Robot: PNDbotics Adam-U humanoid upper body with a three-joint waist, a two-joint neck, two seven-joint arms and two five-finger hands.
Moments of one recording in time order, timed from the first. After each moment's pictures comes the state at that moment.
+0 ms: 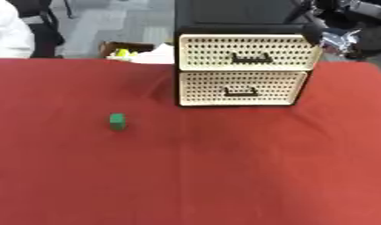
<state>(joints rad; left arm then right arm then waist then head) -0.28 0.18 0.10 -1.98 0.09 -0.24 0.15 -0.53 -1.15 0.03 -1.58 0.24 -0.63 0.26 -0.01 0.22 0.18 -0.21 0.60</state>
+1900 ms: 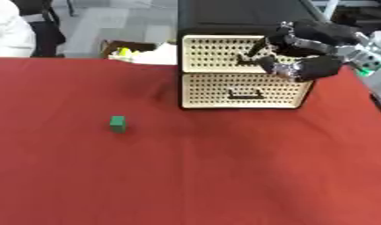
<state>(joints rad) -0.30 0.18 0.10 -1.98 0.10 -0.24 0.13 -0.63 -1.02 0.11 -1.44 0.31 -0.61 0.38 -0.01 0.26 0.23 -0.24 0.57</state>
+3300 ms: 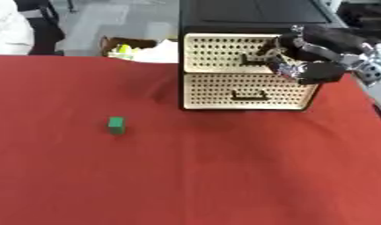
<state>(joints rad) -0.32 0.17 0.10 -1.98 0.08 -0.25 0.12 -0.58 -1.05 0.06 -1.41 0.36 -0.58 0.24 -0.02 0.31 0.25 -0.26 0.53</state>
